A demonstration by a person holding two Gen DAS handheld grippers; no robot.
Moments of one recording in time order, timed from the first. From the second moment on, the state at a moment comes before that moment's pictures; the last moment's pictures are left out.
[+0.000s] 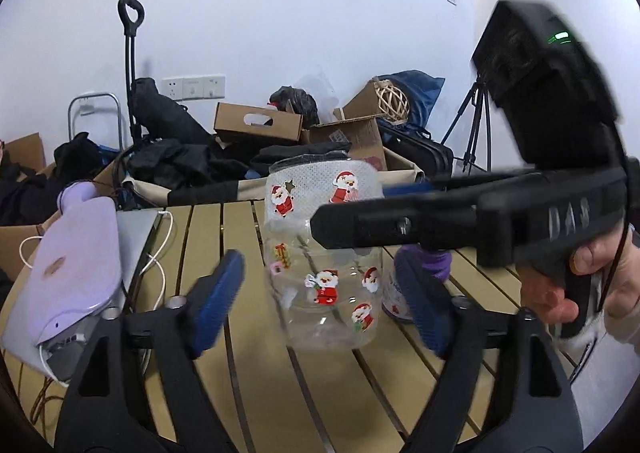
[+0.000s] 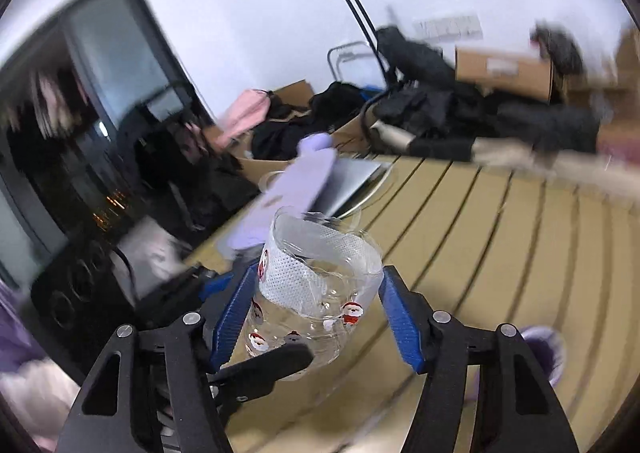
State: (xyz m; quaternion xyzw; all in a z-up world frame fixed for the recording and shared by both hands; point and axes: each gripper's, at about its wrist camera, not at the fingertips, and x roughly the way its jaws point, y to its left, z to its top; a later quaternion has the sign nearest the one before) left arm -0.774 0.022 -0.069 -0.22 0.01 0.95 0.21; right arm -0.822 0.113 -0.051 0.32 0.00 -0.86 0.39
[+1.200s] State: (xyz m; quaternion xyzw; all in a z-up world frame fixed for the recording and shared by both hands) left arm -0.772 0.026 -0.152 -0.39 0.03 0.91 0.12; right arm -0.772 0.100 -0.120 0.32 0.13 -0.87 0.36
